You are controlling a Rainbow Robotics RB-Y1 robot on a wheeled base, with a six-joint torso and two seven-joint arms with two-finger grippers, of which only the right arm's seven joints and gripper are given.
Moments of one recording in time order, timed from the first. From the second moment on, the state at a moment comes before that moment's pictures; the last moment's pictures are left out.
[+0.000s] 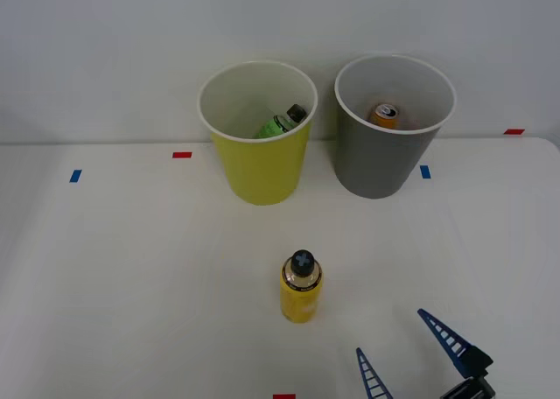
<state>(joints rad) 0.71 -0.27 0.20 -1.73 0.48 -0.88 1.11</state>
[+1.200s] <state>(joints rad) 0.46 -0.28 0.44 -1.73 0.43 -0.62 1.17</state>
